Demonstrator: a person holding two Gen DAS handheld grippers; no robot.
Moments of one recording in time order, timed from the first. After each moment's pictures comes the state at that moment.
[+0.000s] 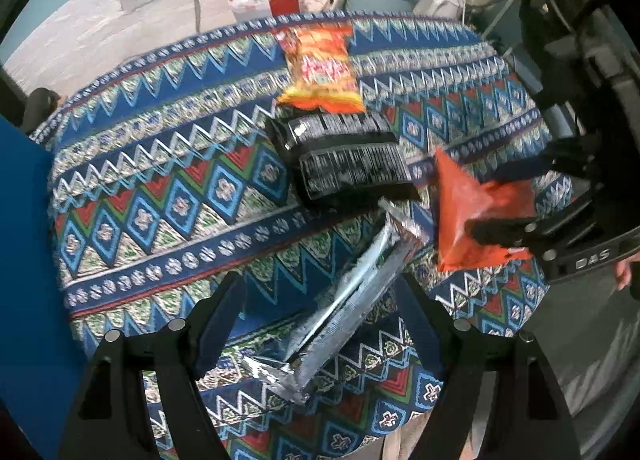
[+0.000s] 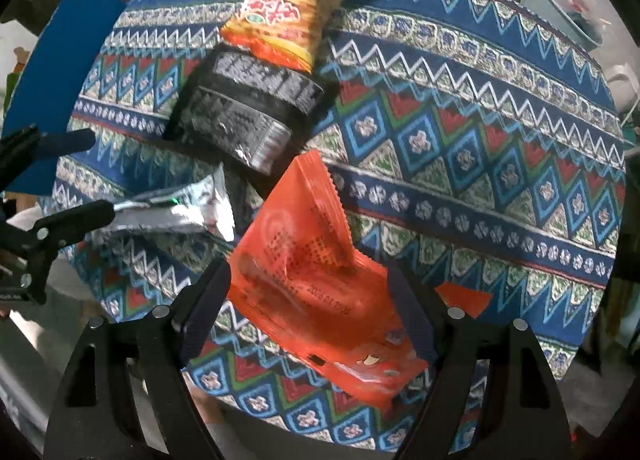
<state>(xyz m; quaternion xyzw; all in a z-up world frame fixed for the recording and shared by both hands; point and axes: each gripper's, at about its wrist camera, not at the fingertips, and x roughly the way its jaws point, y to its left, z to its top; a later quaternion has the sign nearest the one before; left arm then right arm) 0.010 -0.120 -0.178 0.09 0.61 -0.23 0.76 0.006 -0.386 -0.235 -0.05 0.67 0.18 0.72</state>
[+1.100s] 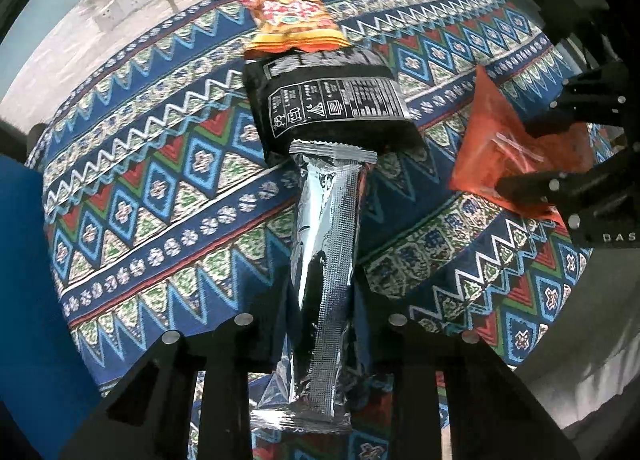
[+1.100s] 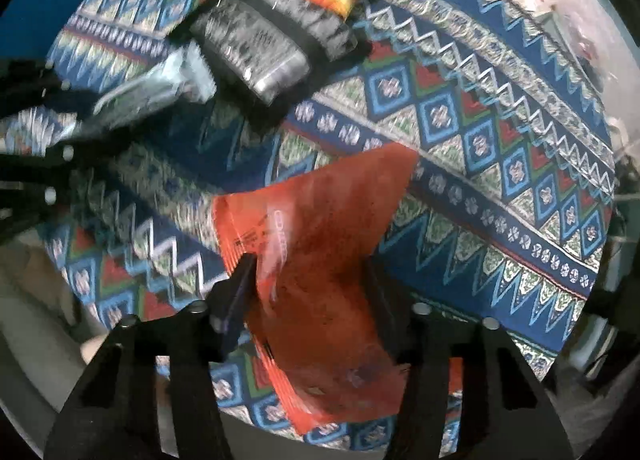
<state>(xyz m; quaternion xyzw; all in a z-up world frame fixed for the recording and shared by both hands) -0.018 -0.132 -0.213 0.18 0.60 -0.22 0.75 -0.027 -0.353 -0.272 -0.15 0.66 0.17 0.72</state>
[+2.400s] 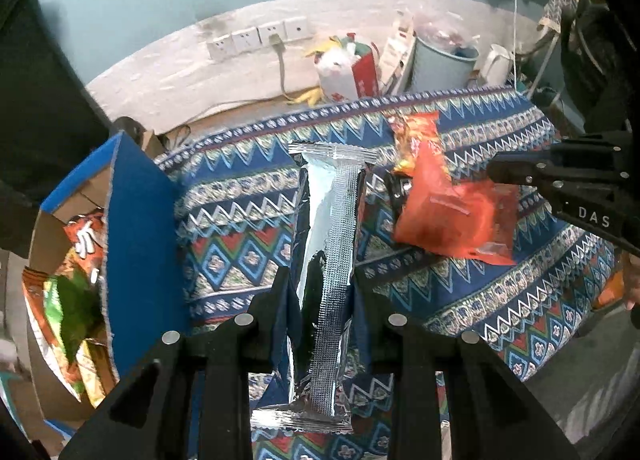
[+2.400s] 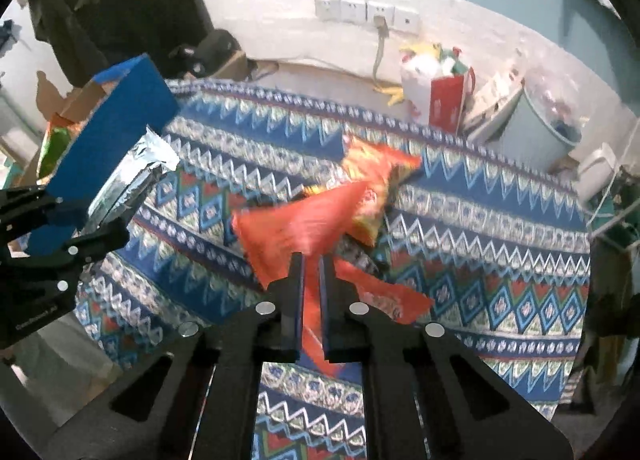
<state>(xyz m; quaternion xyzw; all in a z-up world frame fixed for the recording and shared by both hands) 0.007 -0.048 -0.106 0.11 0.51 -0.12 0.85 0.020 -0.305 -0.157 -0.06 0.49 0.19 0.85</state>
